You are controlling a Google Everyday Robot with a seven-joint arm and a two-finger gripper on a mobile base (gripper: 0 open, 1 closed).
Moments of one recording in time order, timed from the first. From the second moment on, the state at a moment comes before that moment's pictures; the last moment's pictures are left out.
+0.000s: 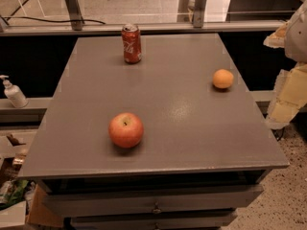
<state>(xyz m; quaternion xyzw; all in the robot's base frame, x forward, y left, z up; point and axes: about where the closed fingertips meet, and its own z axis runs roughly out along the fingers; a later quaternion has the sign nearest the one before) 0.438 -0.217 0.976 -0.60 0.78 -0.03 0.16</state>
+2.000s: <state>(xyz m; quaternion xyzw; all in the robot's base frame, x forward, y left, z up) 0.441 -0.152 0.930 -0.55 0.78 0.11 0.28</state>
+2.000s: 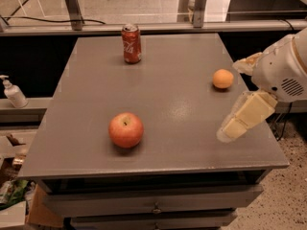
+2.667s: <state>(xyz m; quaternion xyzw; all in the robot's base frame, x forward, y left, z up) 0.436 -0.091 0.879 -0.55 0.75 0.18 0.31</state>
